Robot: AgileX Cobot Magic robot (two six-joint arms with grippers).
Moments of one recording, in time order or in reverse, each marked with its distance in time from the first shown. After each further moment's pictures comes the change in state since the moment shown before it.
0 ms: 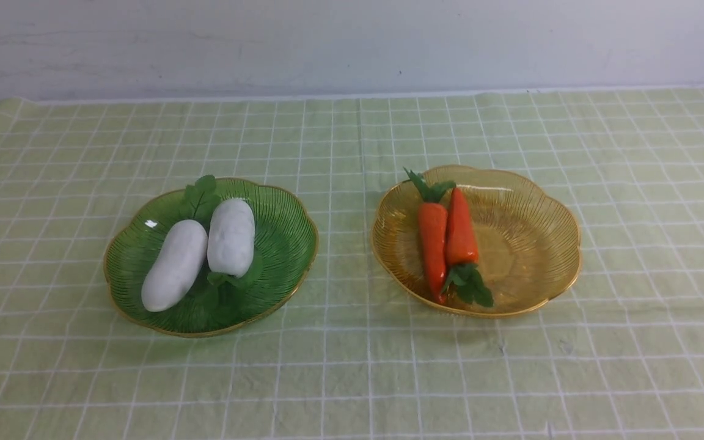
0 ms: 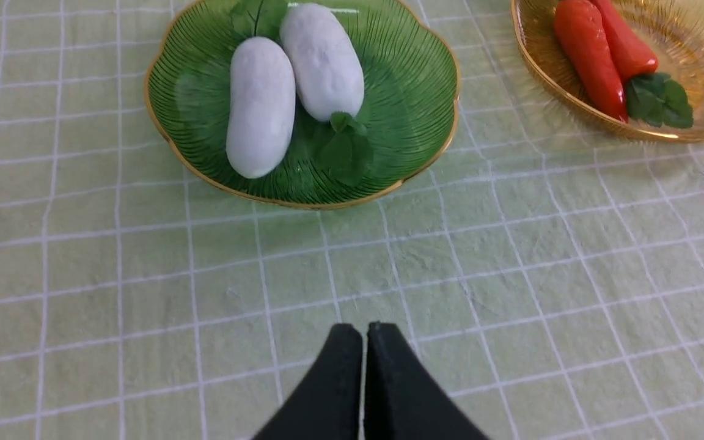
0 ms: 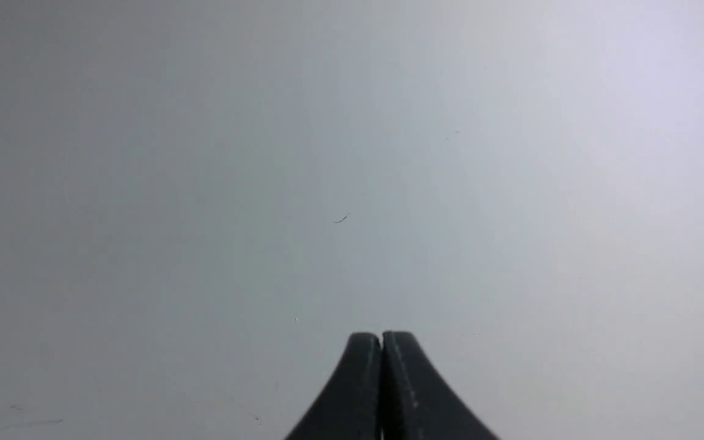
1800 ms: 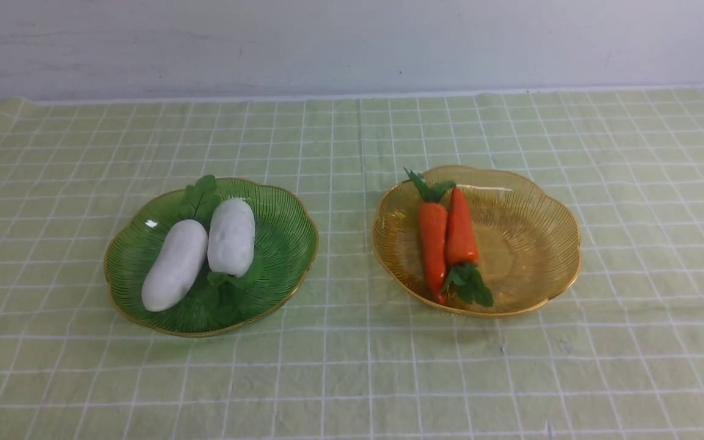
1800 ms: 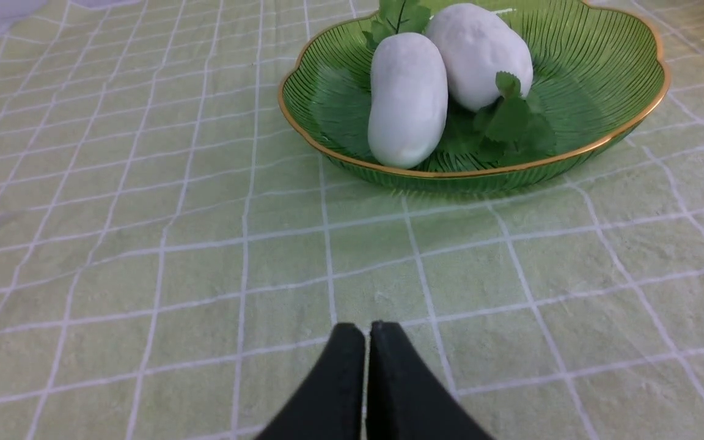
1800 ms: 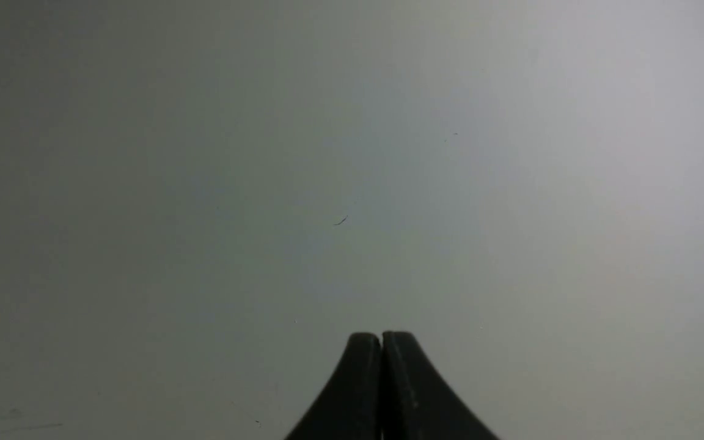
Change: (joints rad) right arm 0.000 0.000 0.000 0.005 -0.002 0.000; left arm 0.419 -0.489 0.765 -0.146 -0.607 0.449
